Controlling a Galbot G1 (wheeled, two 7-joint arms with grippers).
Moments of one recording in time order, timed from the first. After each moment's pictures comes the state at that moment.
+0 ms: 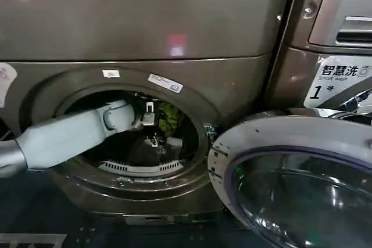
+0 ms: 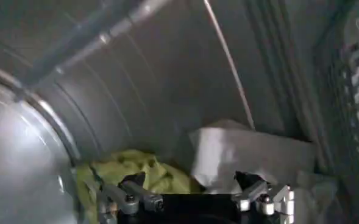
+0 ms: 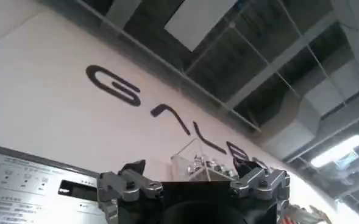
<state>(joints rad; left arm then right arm) -0.37 -0.90 1.14 -1.30 -0.29 0.21 0.60 -1.40 1.40 1.74 2.38 0.68 0.19 0.07</state>
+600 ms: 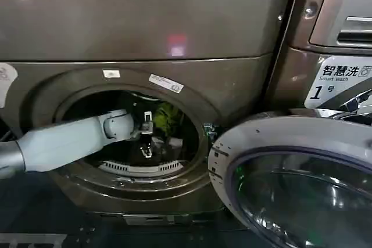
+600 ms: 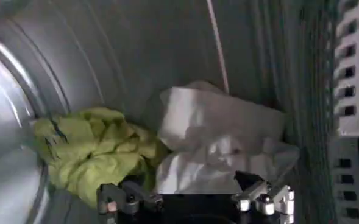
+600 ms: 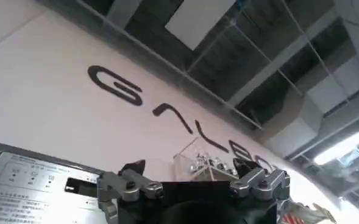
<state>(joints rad) -0.43 -0.91 1.33 -1.33 -0.44 0.39 0.55 -1.39 1.41 1.71 2.38 0.67 0.19 0.07</state>
